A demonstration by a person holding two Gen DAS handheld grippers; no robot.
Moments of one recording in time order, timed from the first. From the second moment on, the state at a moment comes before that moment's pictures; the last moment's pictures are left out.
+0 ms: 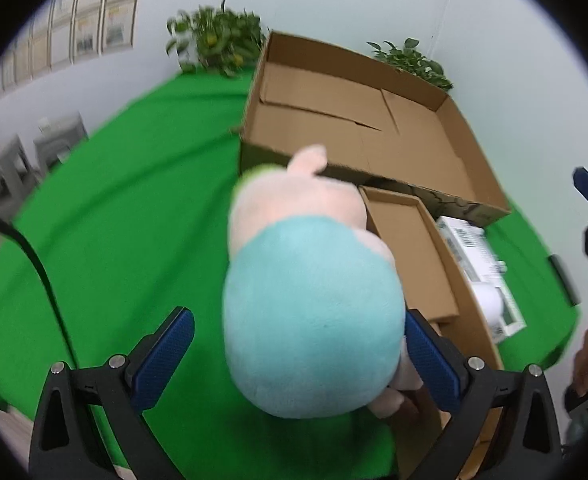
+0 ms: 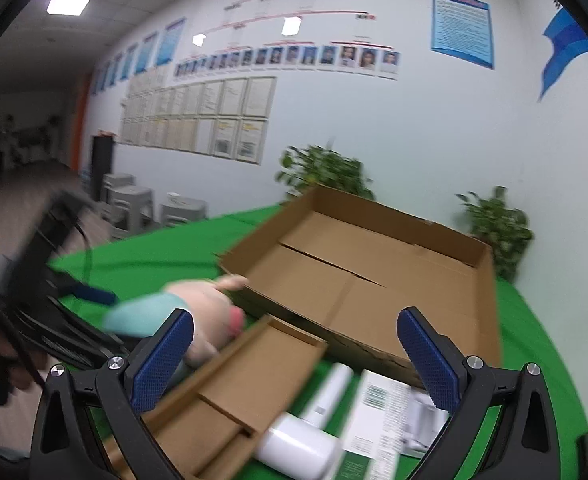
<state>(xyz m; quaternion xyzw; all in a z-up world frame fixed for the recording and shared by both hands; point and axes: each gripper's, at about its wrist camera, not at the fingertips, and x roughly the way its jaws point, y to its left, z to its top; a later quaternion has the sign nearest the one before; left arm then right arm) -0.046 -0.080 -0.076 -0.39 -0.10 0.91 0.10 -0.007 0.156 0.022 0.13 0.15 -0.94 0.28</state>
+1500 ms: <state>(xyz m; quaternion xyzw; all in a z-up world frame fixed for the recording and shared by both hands) 0.004 -0.088 -0.070 -0.34 -0.08 0.93 0.10 -0.093 -0.038 -0.064 0.46 0.01 -0.80 0.38</state>
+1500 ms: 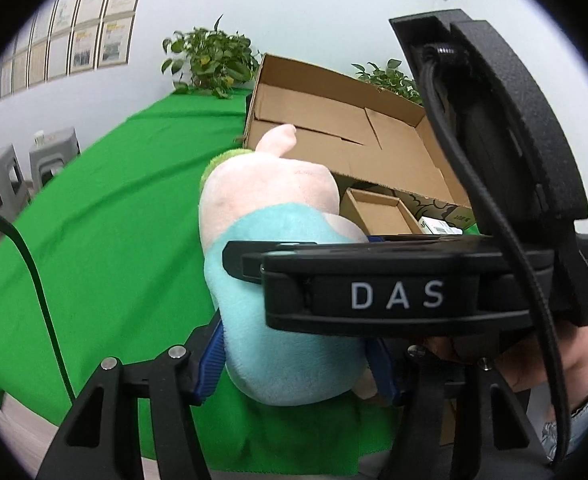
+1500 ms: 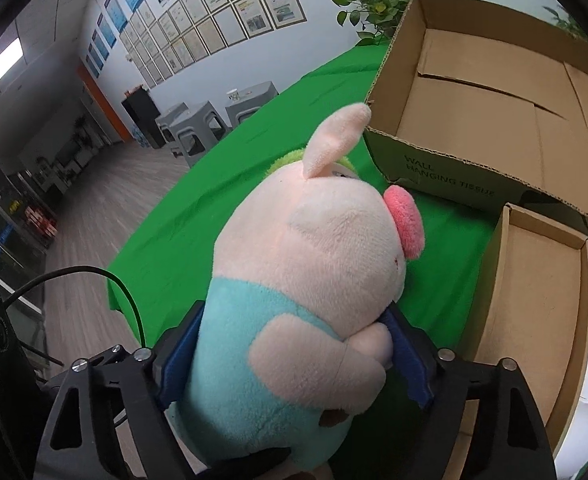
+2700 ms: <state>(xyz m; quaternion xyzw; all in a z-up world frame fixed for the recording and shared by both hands) -0.198 -0.048 0.087 -0.25 0.00 0.95 0.19 -0.312 0.010 0.176 0.29 0.02 -0.90 0.33</state>
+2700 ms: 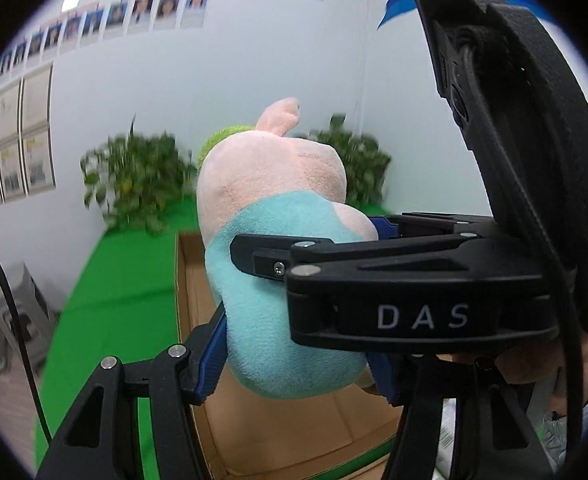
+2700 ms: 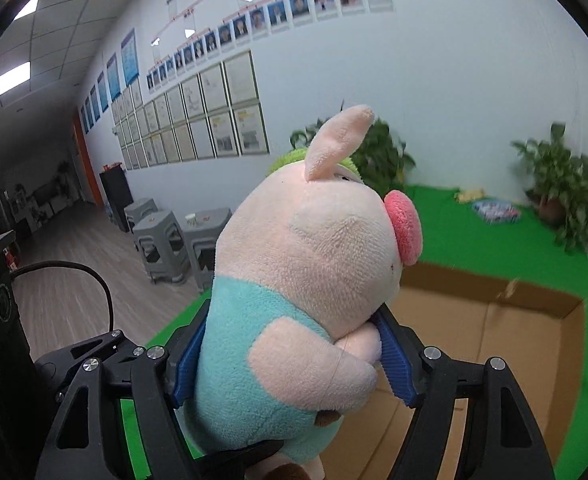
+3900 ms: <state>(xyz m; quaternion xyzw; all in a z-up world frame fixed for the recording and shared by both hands) -0.194 -0.078 -0.032 -0.35 -0.08 0.92 0.14 -0.330 -0.056 -0.087 0.45 -0.03 -0.83 0.34</state>
